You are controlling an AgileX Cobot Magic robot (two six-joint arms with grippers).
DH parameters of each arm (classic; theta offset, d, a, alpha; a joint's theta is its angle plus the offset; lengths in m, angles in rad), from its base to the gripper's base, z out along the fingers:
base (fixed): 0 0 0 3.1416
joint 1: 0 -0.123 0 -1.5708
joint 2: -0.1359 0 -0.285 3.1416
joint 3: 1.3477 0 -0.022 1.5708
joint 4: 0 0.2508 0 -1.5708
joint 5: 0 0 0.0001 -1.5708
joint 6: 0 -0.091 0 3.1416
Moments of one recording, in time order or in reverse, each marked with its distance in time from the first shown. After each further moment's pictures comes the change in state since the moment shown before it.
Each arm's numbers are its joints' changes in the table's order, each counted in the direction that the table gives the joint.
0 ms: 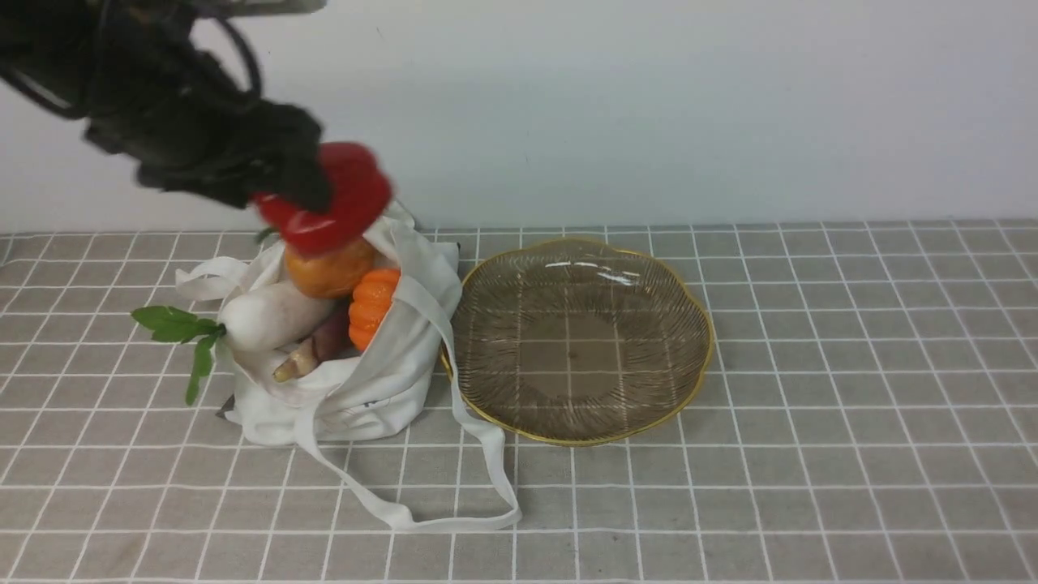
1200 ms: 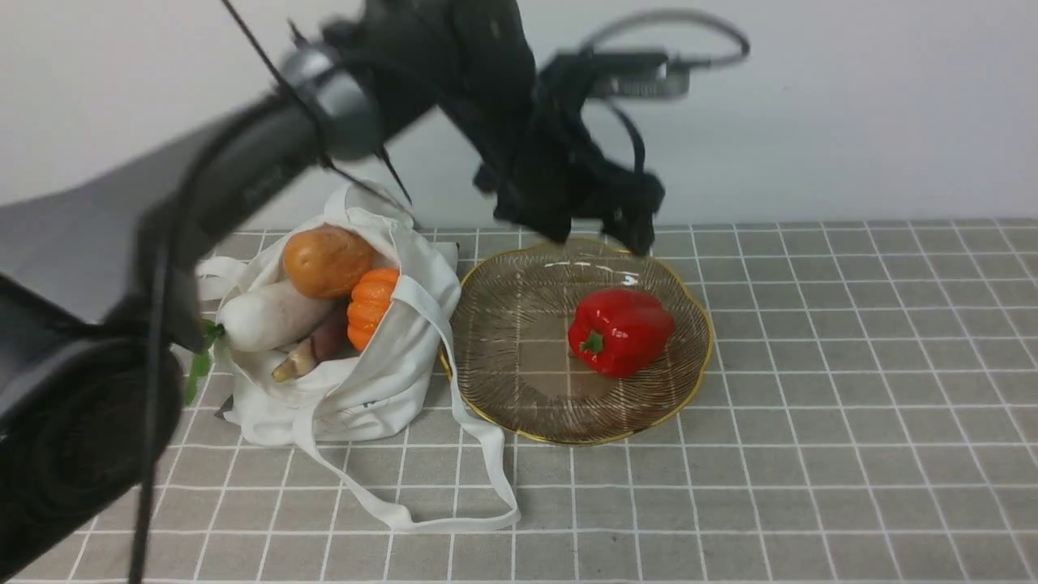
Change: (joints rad) right arm 0.000 0.000 0.000 0.000 0.000 0.000; left arm 0.322 -0.490 -0.570 -0.025 0.044 0.063
